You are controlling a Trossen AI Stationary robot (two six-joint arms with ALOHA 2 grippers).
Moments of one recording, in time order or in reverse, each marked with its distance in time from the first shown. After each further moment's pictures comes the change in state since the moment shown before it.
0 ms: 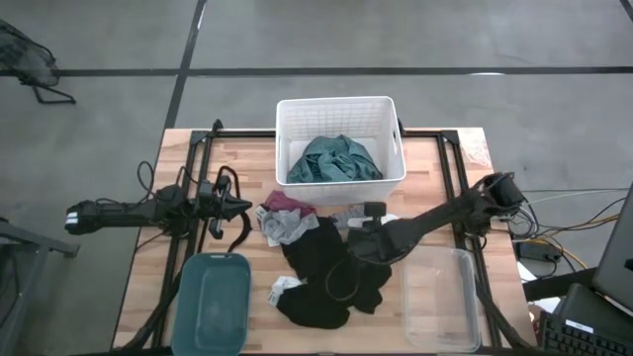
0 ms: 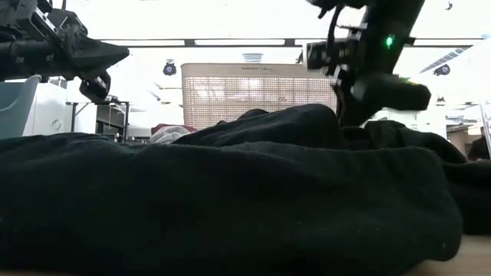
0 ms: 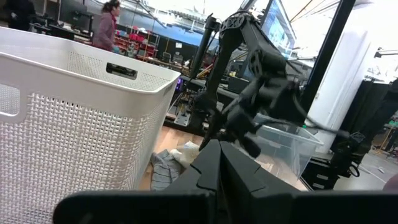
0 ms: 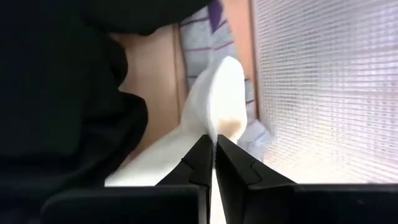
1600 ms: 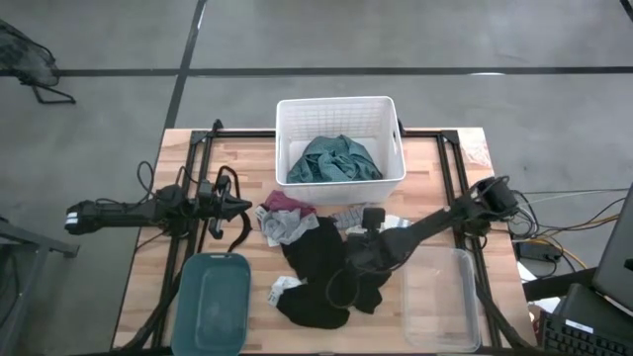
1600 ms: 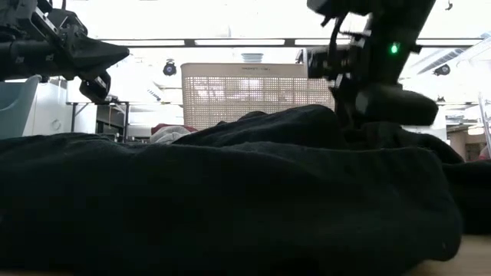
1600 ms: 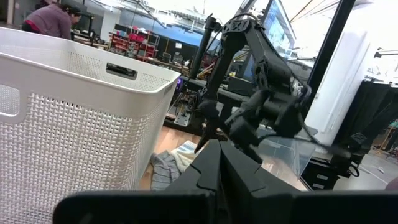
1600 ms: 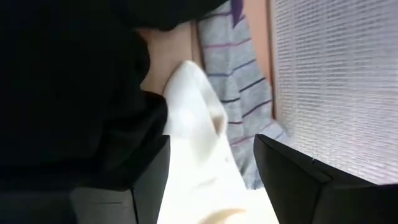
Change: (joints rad) left arm 0.000 0.000 0.000 0.001 0.000 0.000; right arm 0.039 0.094 0.012 0.009 0.028 0.061
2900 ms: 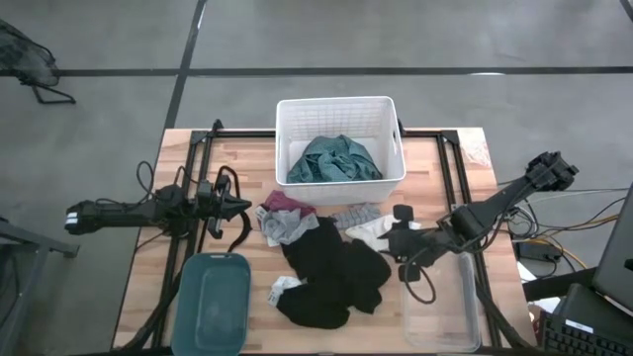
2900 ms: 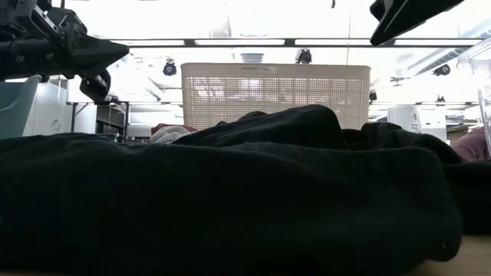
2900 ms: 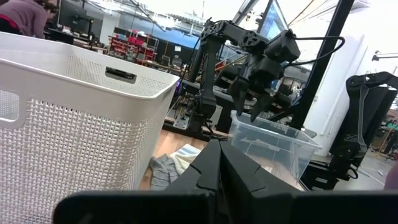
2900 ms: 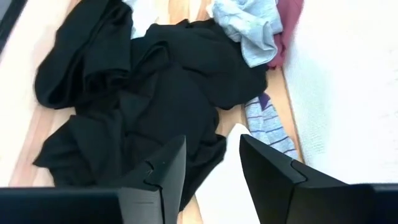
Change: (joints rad) left arm 0.000 0.000 0.000 0.014 0.000 0.000; right arm 0.157 -0.647 -0.256 0.246 -0.142 -0.079
